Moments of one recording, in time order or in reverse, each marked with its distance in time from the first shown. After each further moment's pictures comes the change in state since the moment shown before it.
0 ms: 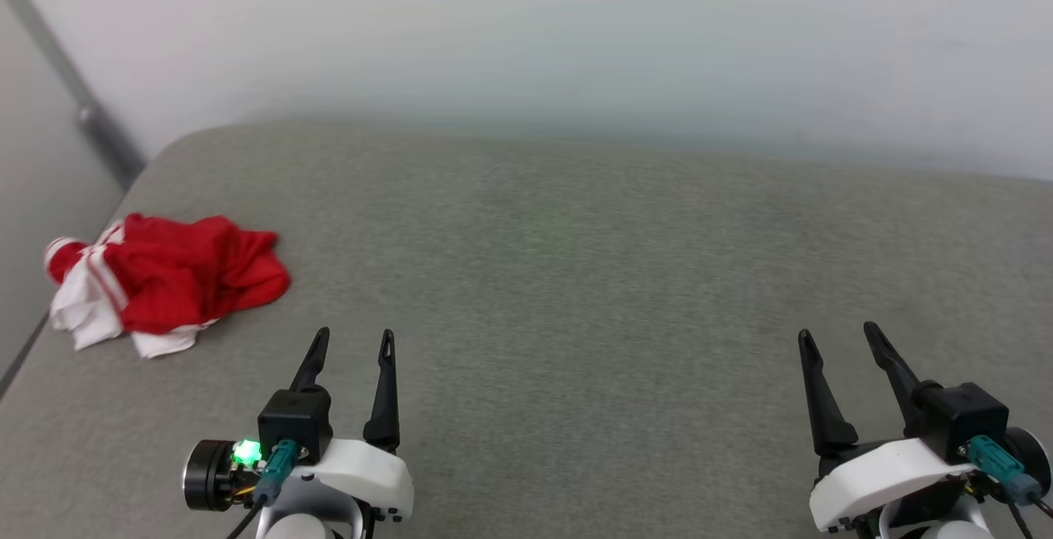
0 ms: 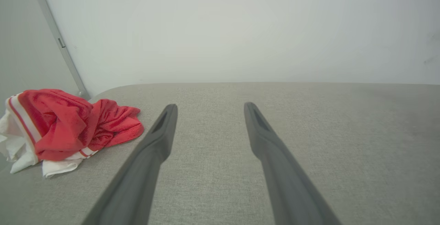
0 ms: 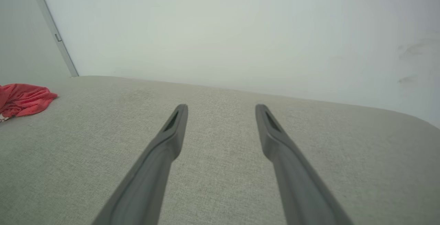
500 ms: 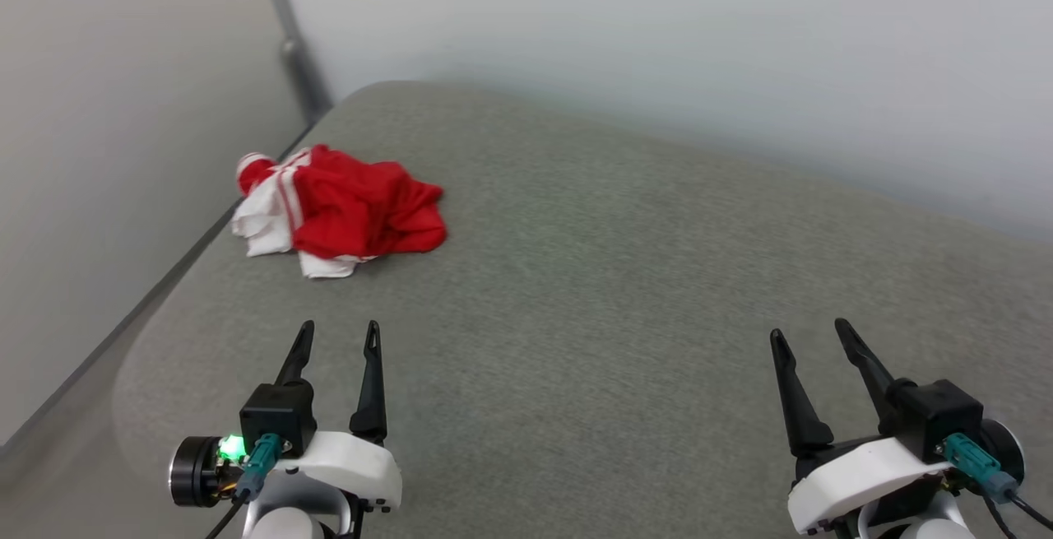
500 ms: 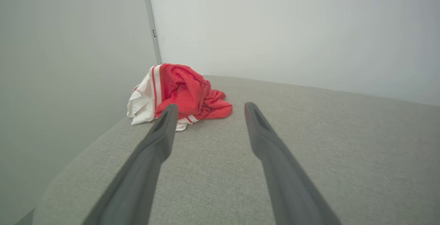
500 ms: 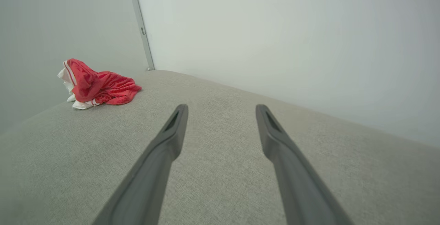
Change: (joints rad) left arm -0.010 0.000 0.027 0.000 -0.012 -0.009 -0.001; right arm -0.001 0.001 0.053 -0.018 0.015 0.000 0.008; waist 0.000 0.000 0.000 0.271
